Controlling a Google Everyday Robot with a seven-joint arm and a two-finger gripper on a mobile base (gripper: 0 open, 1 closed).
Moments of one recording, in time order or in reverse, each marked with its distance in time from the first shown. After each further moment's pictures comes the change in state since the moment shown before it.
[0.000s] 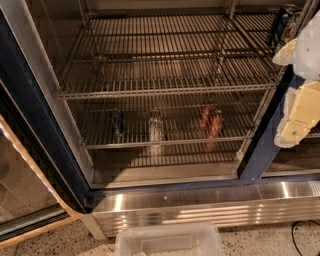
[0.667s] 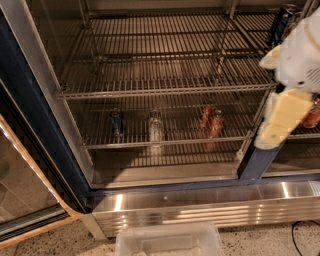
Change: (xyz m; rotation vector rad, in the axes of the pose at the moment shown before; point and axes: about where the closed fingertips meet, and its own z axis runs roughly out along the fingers) arm -0.019 0.000 0.018 0.021 -0.041 -0.002
